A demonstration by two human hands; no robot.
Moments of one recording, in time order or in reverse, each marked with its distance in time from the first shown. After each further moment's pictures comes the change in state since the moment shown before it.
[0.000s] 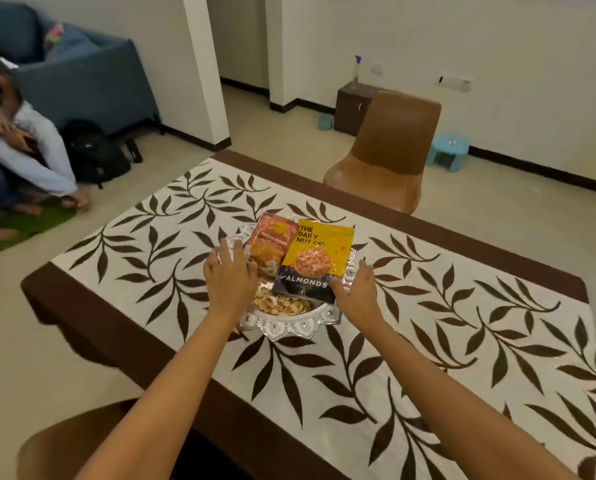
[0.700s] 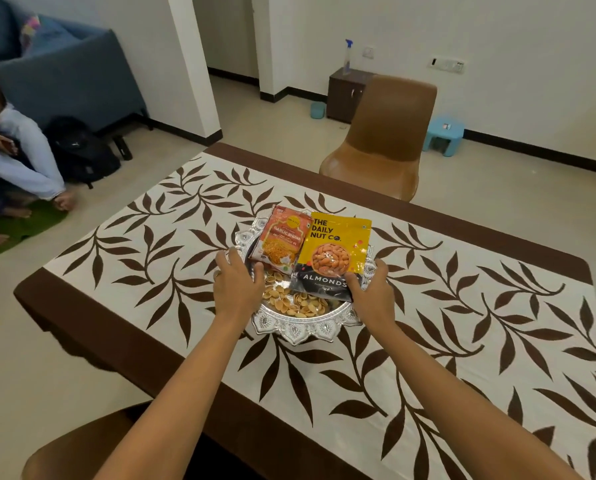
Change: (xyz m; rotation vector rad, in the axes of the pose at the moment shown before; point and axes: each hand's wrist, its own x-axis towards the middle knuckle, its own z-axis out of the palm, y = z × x) left_hand -0.001 0.008 0.001 -0.276 -0.114 -0.179; right_hand -0.012 0.000 -0.008 0.146 0.225 0.076
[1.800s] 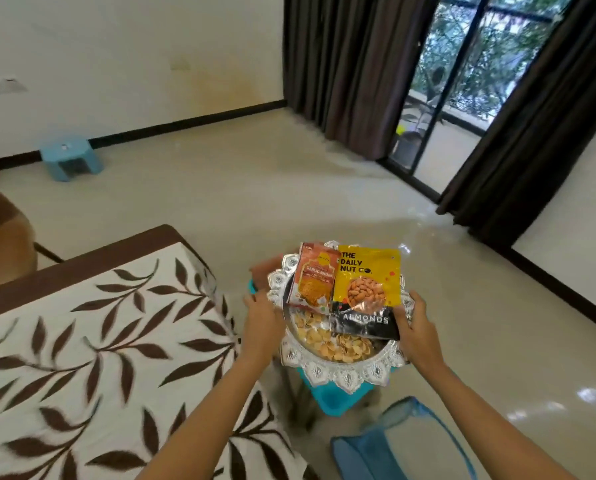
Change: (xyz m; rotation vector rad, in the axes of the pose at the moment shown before) left_hand -0.425 0.489 0.320 -0.253 -0.870 0.825; right_hand -0.292 0.405 -0.545 -0.143 0.844 0.623
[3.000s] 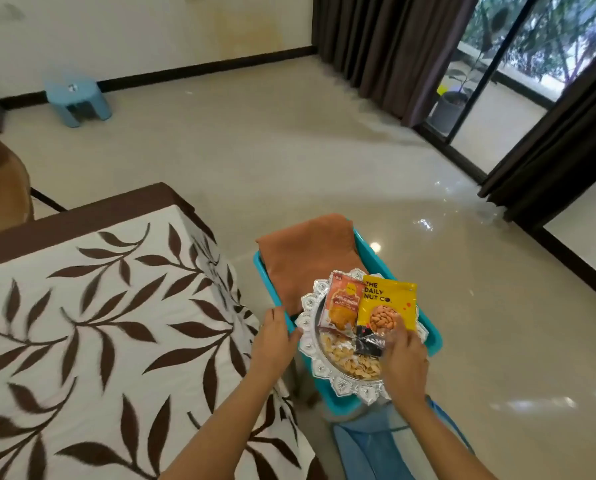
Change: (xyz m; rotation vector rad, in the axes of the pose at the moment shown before) left_hand 0.020 -0.094 0.101 0.224 -0.154 -0.093; right_hand -0.005 0.077 0.109 -0.476 -0.014 0.071
